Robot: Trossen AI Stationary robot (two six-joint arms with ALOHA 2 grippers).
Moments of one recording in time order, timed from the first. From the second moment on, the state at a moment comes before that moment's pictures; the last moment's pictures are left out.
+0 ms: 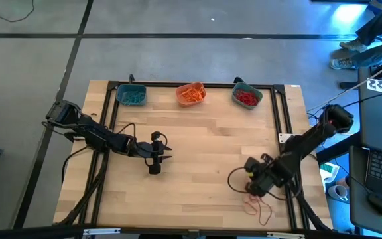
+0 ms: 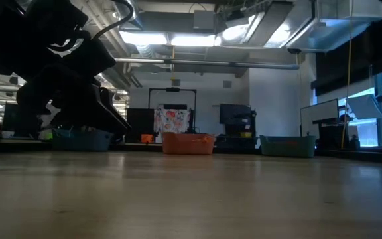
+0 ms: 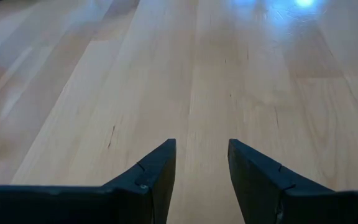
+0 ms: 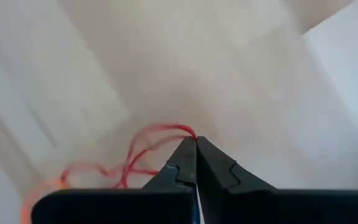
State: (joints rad) left arm -0.25 1.46 0.35 0.48 -0.35 -0.12; right arm 0.74 1.40 0.82 -0.82 0.20 1.30
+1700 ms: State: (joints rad) left arm -0.25 1.24 0.22 0.65 -0.33 -0.01; right arm 0.07 1.13 0.82 -0.90 0.73 0.65
